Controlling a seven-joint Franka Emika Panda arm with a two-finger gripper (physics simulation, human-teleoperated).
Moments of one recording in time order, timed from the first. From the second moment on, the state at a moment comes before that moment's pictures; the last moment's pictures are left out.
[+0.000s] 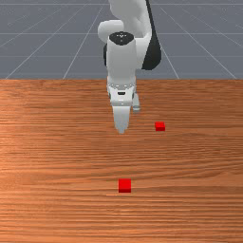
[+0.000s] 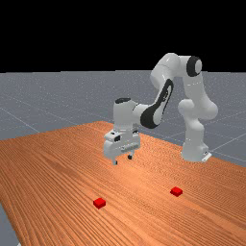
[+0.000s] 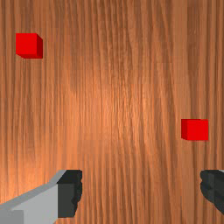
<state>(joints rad) 0.00 0.39 0.00 -1.96 0.00 2.36 -0.79</state>
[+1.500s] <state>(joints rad) 0.01 0.39 0.01 -1.97 0.01 2.36 -0.78</state>
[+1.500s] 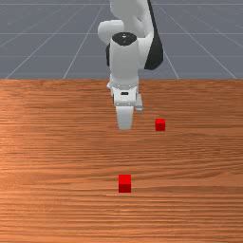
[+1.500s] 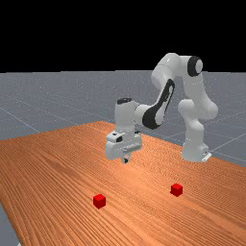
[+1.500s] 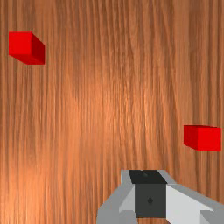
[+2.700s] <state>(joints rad) -0.03 0.29 0.00 -2.05 0.03 2.31 -0.84</state>
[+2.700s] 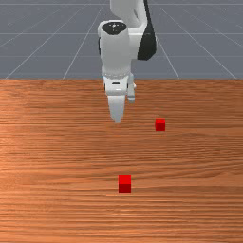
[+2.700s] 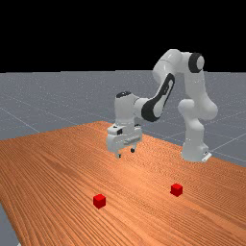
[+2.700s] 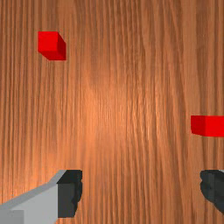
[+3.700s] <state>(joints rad) -0.02 1.02 0.00 -0.81 0.01 1.81 -0.86</state>
